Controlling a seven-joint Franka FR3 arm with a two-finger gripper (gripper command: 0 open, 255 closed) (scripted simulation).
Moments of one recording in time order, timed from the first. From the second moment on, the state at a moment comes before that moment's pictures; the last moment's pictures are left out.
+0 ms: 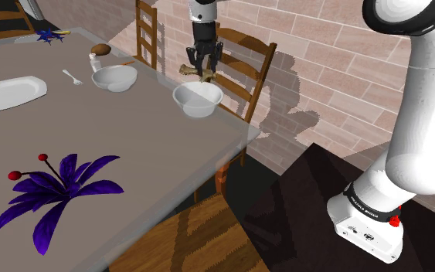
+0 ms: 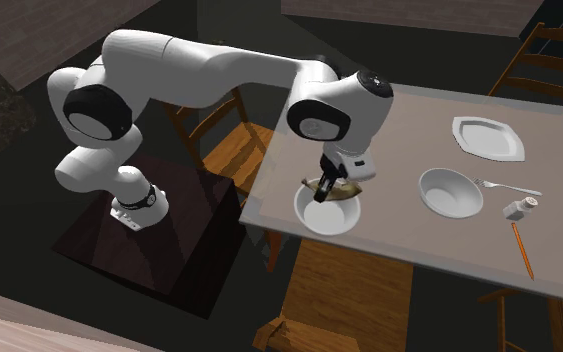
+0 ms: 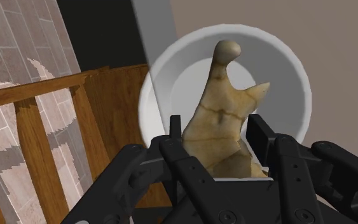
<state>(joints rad) -0.07 0.44 0.27 -1.37 -0.09 1.67 0.34</state>
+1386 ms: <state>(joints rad) -0.08 0.48 0.26 -1.50 -0.10 1.84 0.34</state>
